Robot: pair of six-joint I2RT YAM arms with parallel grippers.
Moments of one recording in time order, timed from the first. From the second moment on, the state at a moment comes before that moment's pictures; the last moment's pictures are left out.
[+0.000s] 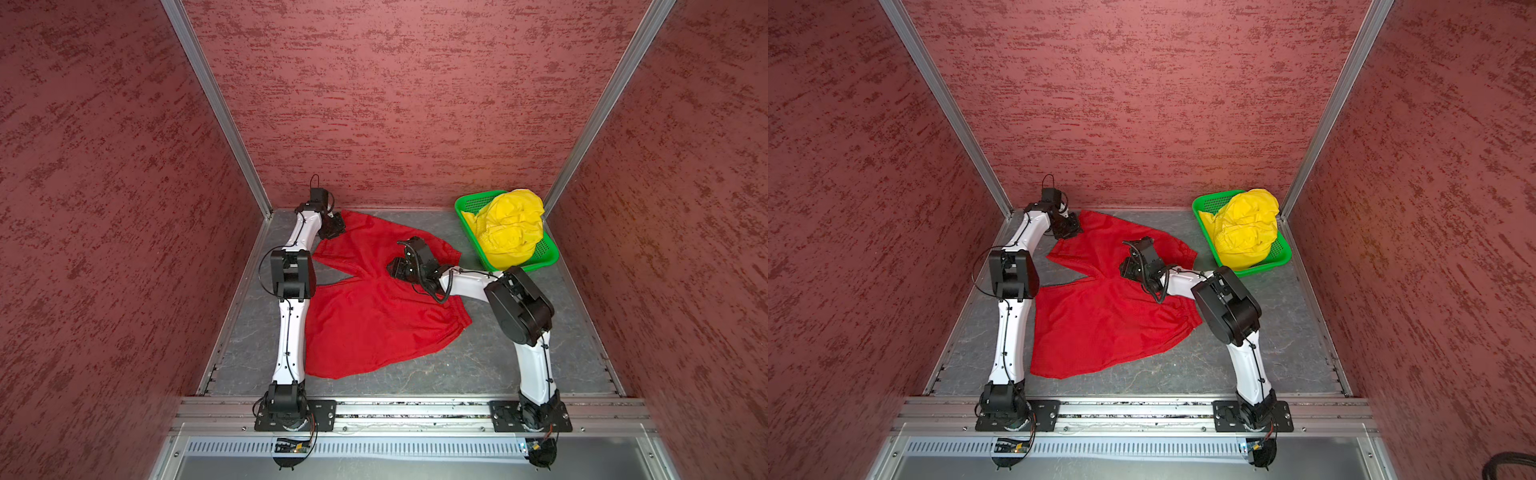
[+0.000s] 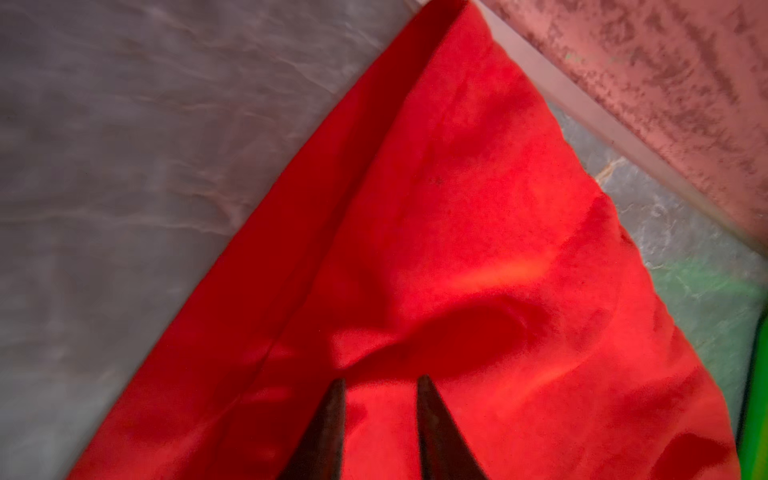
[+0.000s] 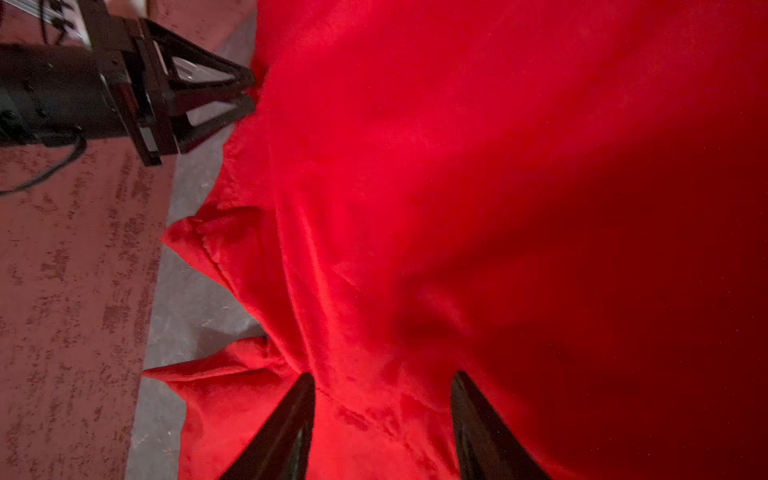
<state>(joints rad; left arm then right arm) 0.00 2.59 2.40 -0.91 0.26 -0.43 0.63 2.05 1.31 0.11 -0.13 0.83</state>
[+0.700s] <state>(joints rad) -0.12 1.64 0.98 -0.55 0.23 -0.51 0.41 1.26 0.70 -0.16 -0.30 0.67</state>
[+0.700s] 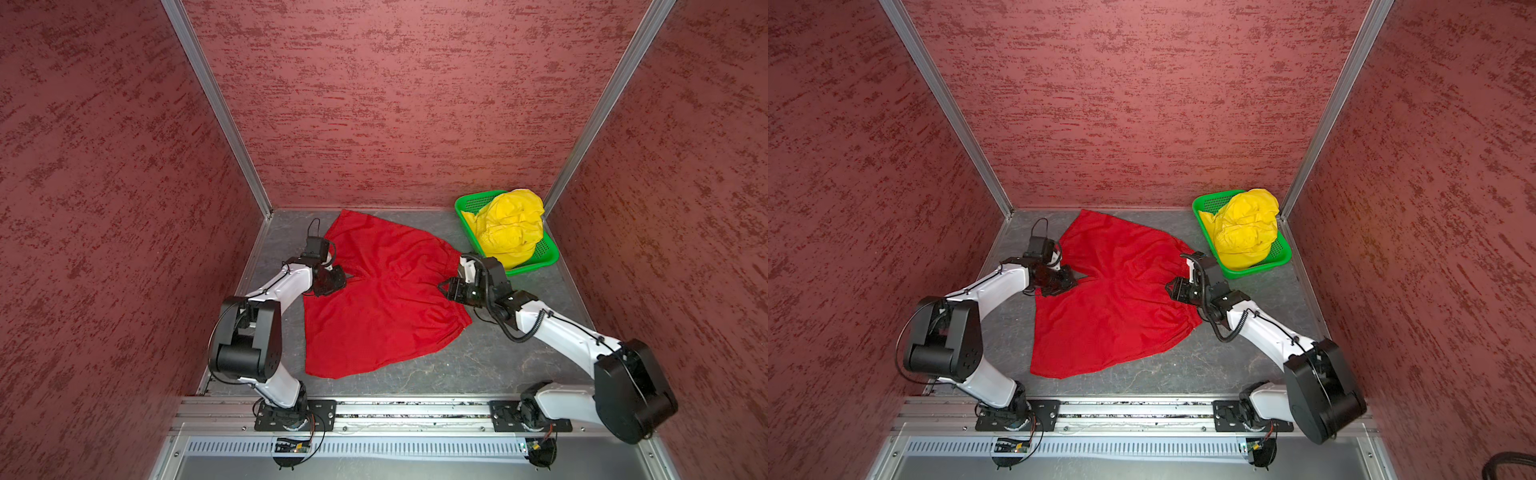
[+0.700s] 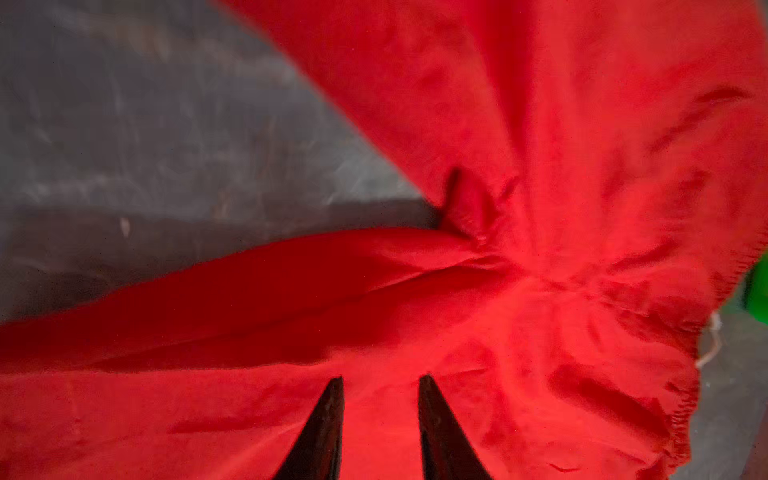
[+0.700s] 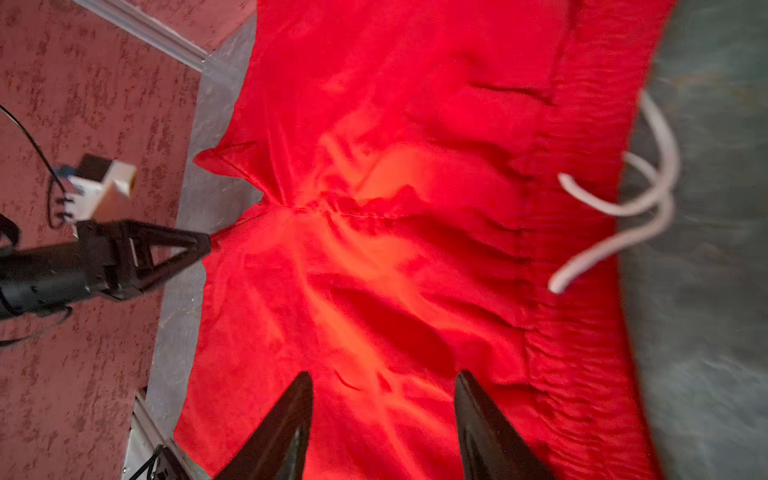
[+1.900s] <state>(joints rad) -0.12 1.87 1.15 -0.44 0.23 -0.52 0.20 1.37 0.29 0.32 -0.59 1.05</state>
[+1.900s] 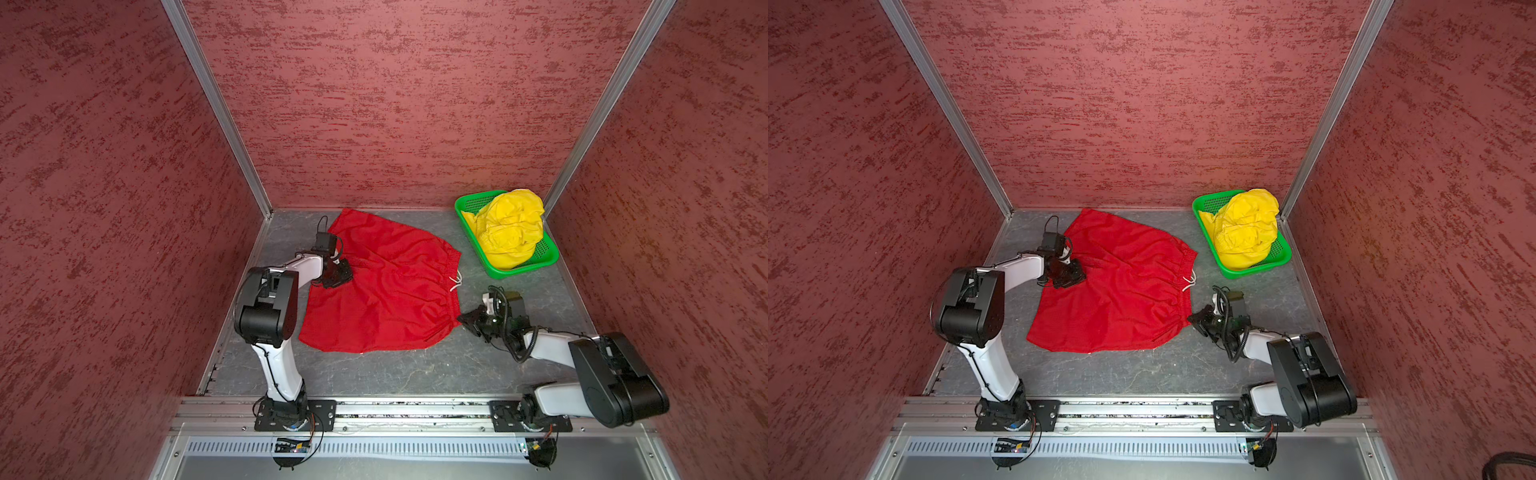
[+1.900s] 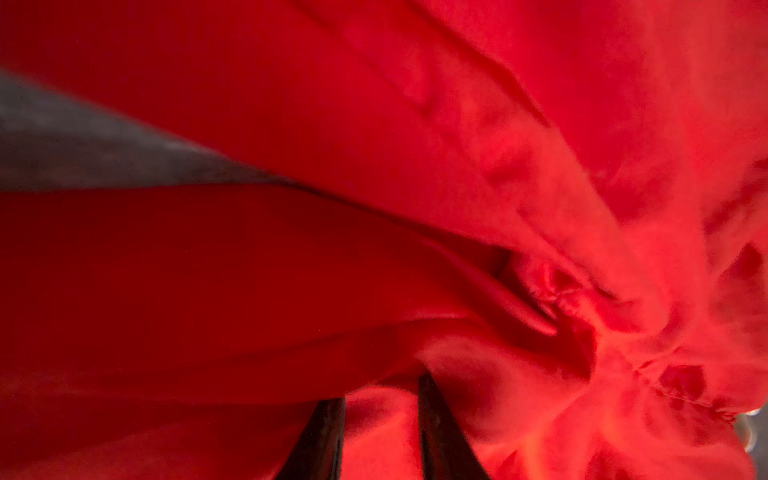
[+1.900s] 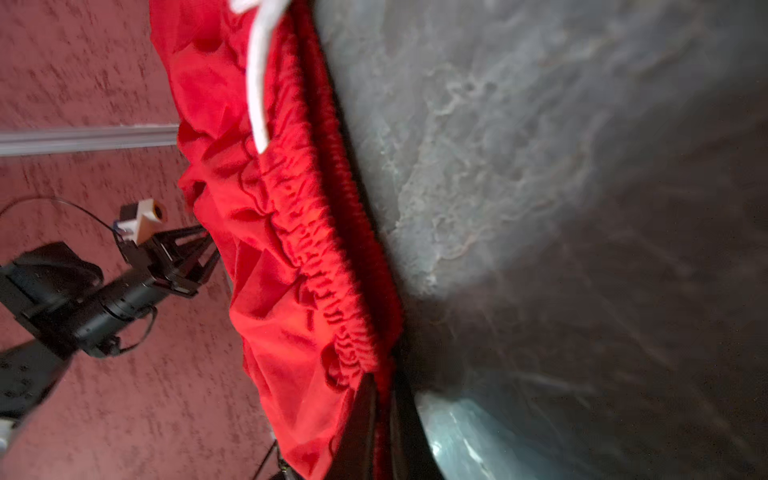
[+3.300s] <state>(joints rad) -0.91 1.85 1.23 -0.22 0.25 -0.04 0.30 1.11 0.41 0.14 -0.52 1.06</state>
